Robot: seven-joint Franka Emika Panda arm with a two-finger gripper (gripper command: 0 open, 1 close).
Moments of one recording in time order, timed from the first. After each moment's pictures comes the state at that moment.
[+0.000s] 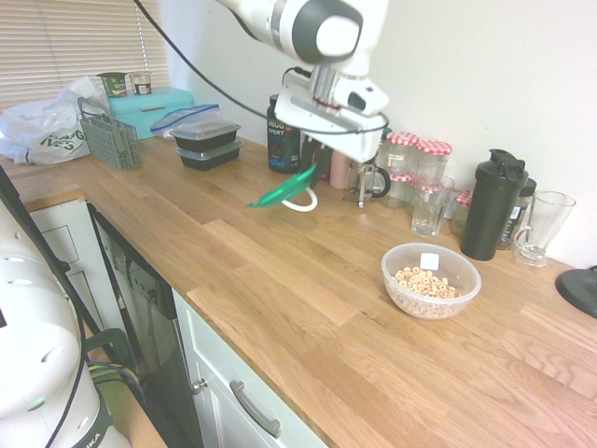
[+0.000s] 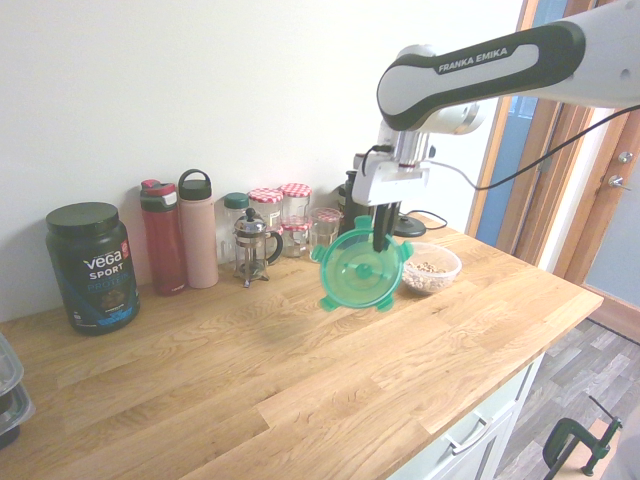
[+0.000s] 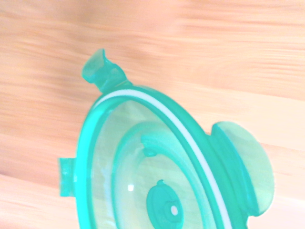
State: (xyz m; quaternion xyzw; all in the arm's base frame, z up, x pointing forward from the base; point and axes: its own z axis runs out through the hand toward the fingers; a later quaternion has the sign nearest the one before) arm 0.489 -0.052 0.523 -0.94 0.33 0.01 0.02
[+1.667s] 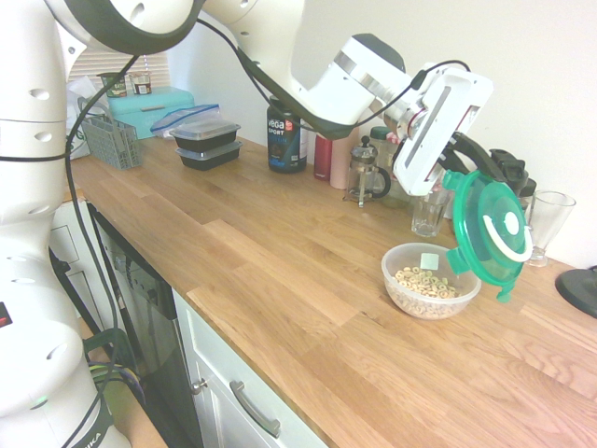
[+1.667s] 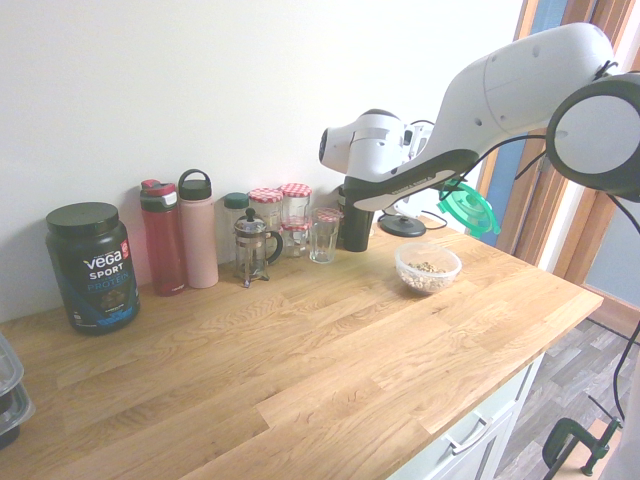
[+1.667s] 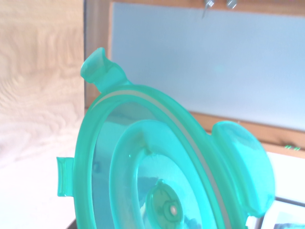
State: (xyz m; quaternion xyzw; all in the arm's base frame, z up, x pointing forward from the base) arm 0.578 -0.151 0.464 -0.68 0.40 -0.08 -0.61
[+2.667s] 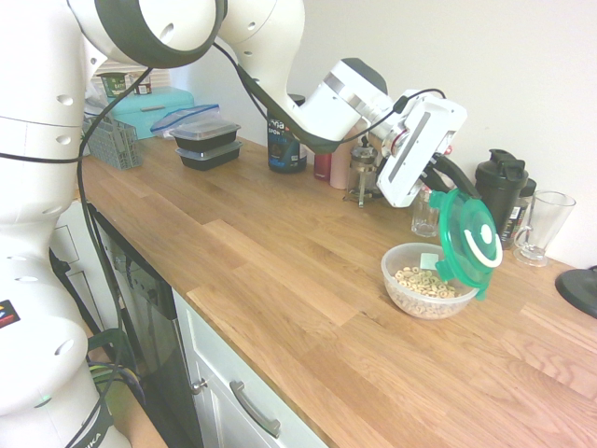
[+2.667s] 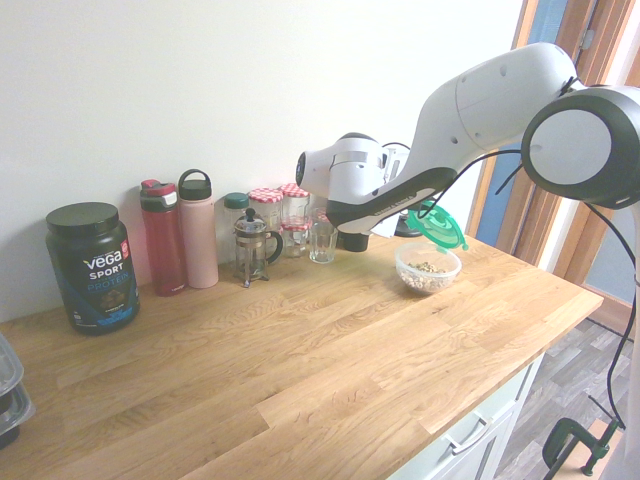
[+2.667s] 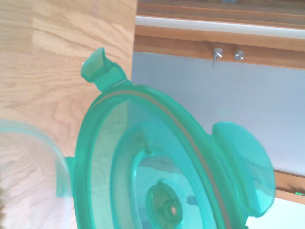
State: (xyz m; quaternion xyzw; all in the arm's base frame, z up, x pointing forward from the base) arm 0.601 -0.110 0.420 -0.71 0.37 -0.10 -0.59
